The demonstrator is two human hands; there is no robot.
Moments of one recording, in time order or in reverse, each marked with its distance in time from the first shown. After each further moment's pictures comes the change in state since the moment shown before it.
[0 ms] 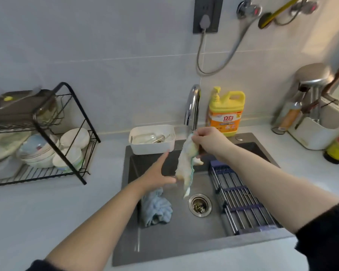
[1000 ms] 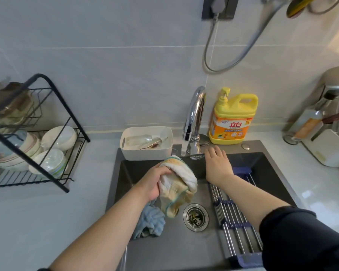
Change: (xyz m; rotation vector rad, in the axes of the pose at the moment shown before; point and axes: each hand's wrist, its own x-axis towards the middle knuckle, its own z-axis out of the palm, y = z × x) left_hand 0.080 -0.004 0.009 -1.053 0.056 -0.256; right_hand 0.129 0.149 0.008 -1.245 0.030 -0.167
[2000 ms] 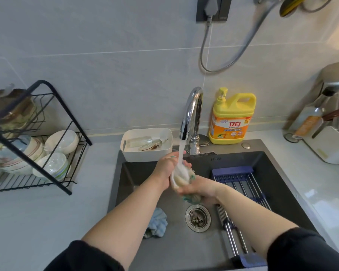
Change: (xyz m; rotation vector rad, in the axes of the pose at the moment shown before) left_hand 0.027 0.008 0.040 0.136 0.151 0.089; right_hand -0.049 -0.044 -0.011 1.674 -0.792 -0.058
